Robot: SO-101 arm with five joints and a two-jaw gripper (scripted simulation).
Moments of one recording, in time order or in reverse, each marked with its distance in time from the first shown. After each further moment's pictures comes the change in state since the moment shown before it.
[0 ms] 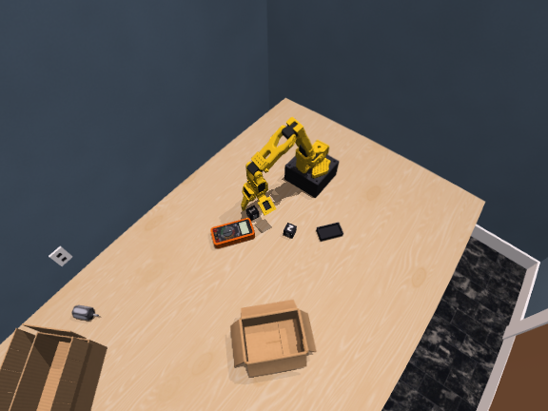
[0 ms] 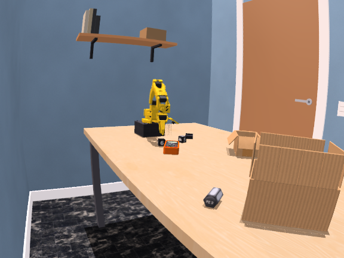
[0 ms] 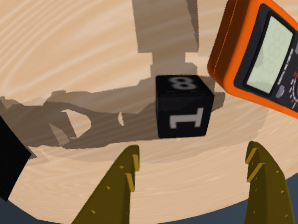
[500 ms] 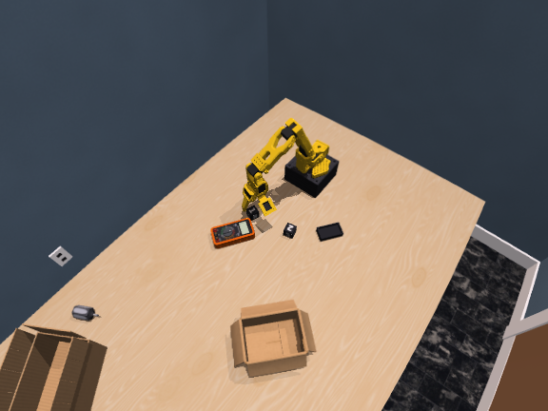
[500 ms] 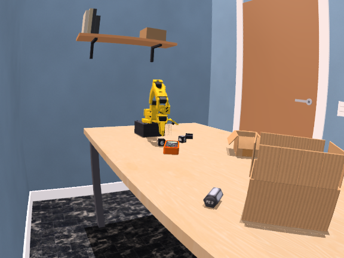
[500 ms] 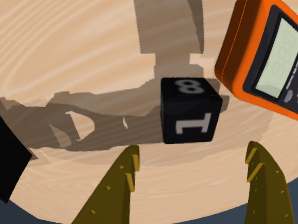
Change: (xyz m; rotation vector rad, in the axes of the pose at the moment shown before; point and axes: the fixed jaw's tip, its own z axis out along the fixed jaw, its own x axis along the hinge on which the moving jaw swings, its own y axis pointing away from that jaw) arm 0.000 0.002 0.005 -0.018 0.001 0.000
